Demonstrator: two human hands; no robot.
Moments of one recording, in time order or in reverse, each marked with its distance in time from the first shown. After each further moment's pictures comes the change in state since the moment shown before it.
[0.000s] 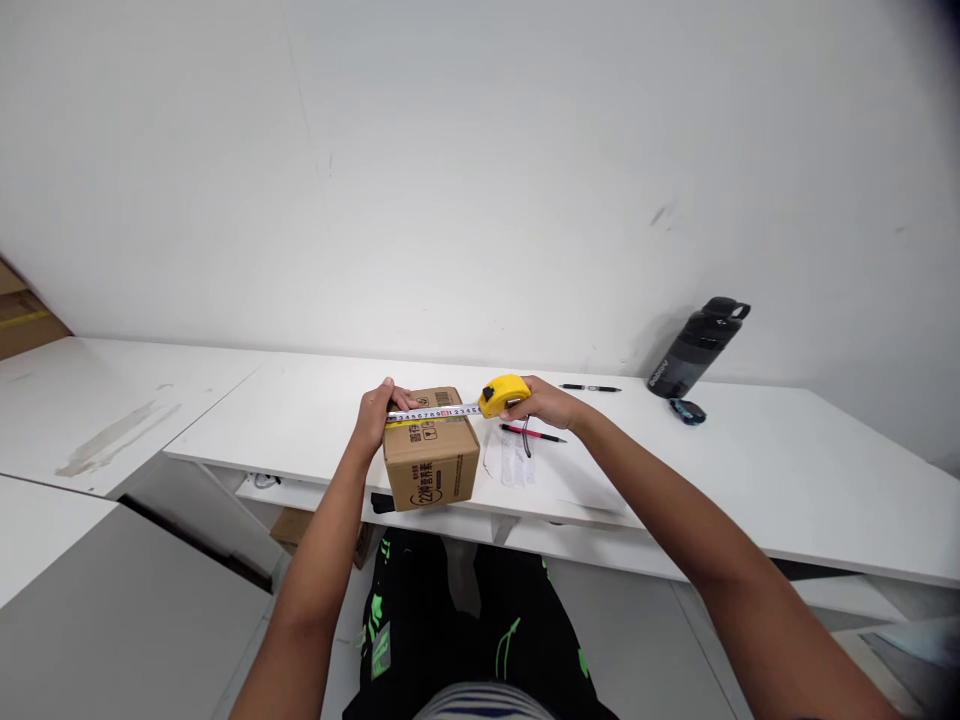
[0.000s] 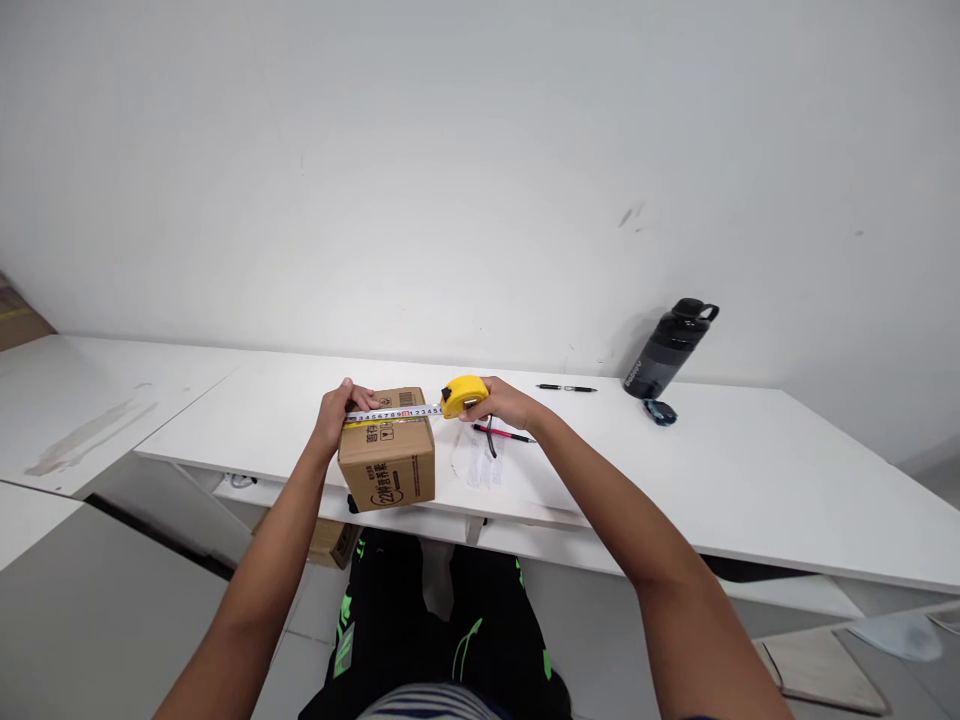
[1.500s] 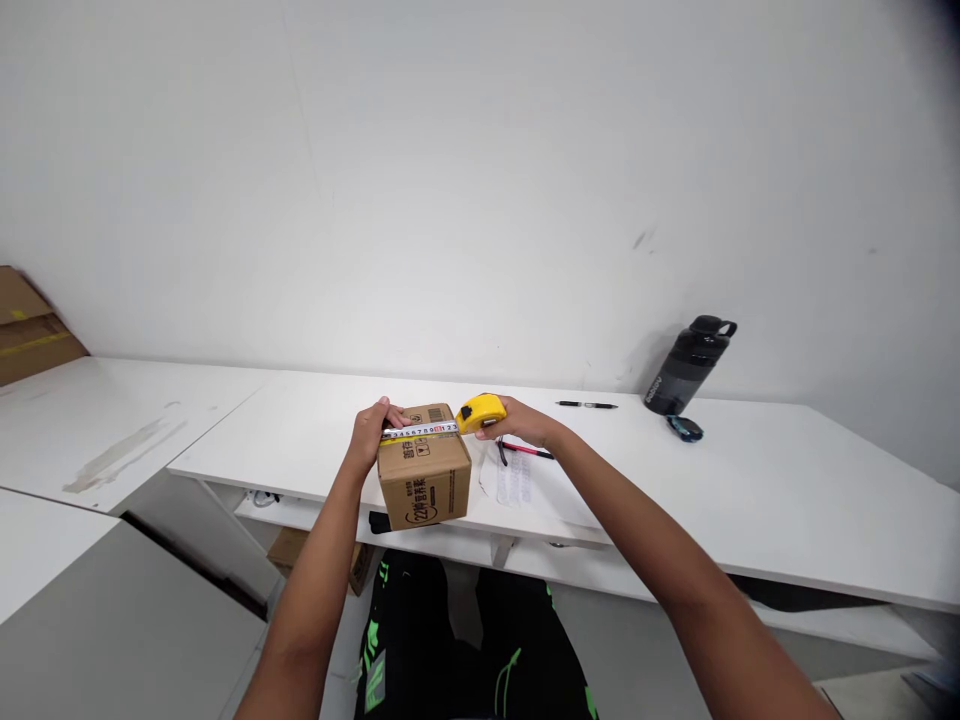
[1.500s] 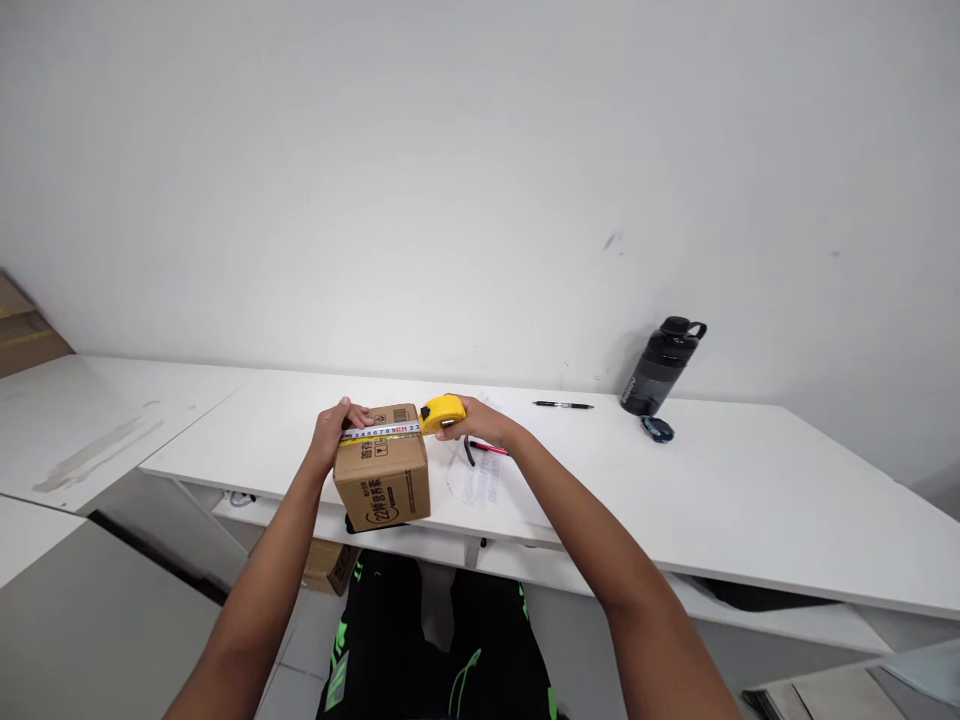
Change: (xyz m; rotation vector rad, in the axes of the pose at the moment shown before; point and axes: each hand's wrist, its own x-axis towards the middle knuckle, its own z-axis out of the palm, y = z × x) left_hand -0.001 -0.002 -0.003 0.018 0.057 0.002; right_hand 0.009 -0.003 0.019 0.027 -0.063 -0.084
